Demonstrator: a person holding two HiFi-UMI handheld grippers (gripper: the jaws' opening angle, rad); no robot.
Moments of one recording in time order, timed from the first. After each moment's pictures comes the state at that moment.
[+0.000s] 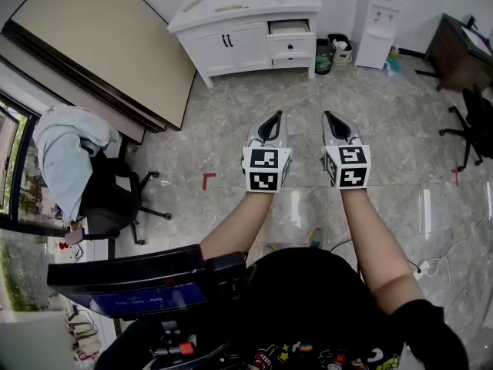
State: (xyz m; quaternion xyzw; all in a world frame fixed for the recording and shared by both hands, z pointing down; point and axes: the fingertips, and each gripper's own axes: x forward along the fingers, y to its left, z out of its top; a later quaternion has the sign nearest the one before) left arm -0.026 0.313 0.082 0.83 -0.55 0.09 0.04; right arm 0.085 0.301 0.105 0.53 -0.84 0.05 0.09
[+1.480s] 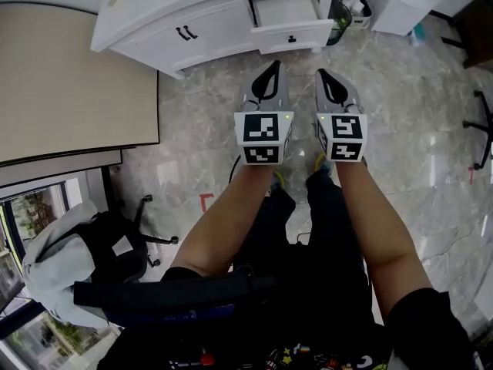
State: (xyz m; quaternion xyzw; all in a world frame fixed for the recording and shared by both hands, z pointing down) left arm -0.056 -0.304 0.219 0.84 -0.52 0.11 0.06; right arm 0.033 -0.297 0.276 0.57 -0.81 0.09 0.12
